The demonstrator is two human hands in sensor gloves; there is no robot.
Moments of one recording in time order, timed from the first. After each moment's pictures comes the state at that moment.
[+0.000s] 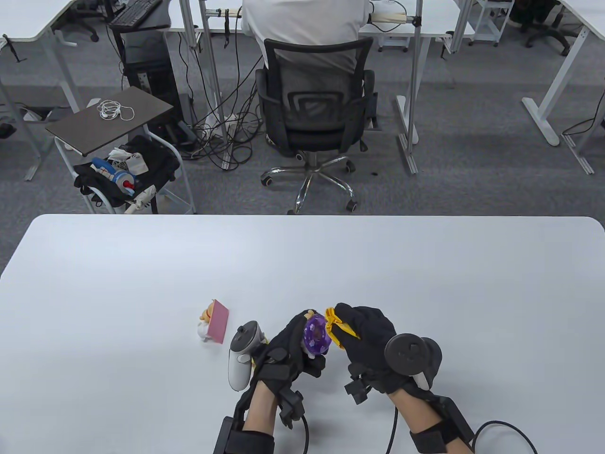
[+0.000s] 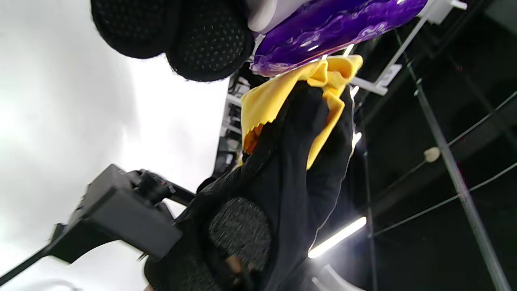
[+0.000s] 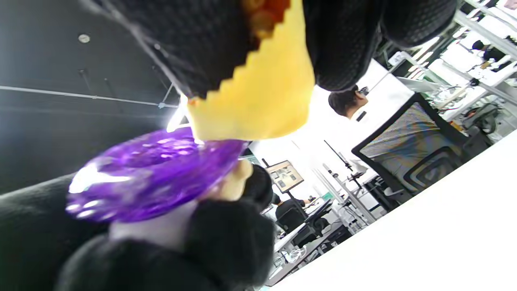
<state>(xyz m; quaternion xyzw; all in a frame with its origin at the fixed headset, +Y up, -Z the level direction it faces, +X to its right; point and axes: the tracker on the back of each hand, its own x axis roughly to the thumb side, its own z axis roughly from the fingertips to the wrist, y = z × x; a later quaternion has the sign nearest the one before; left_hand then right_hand) -0.087 -0.783 -0.363 -0.24 -0.10 0.79 0.55 0.138 -0.705 -0.352 0.22 -0.20 0.86 0.41</state>
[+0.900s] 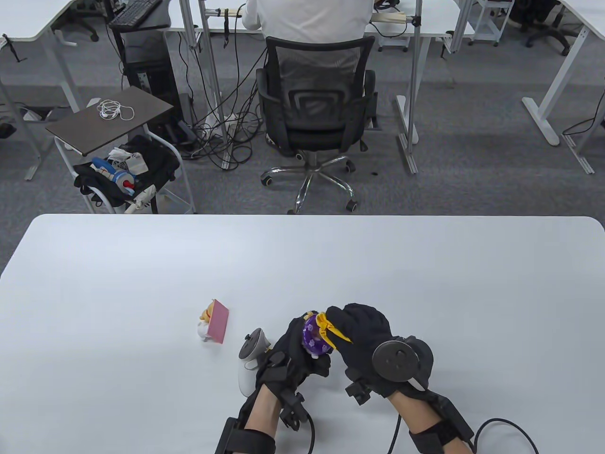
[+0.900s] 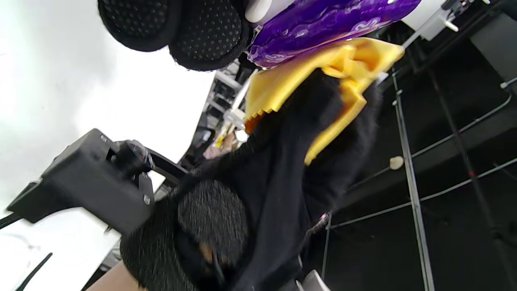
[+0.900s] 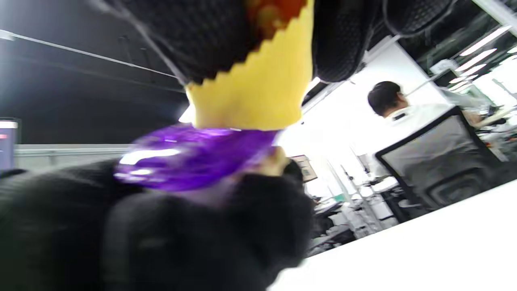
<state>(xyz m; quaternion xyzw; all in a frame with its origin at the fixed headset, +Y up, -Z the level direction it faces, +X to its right) -0.074 -0.802 -0.365 -0.26 -0.13 0.83 0.48 0.122 -0.693 -0.341 0.28 -0.22 0.87 0.35</state>
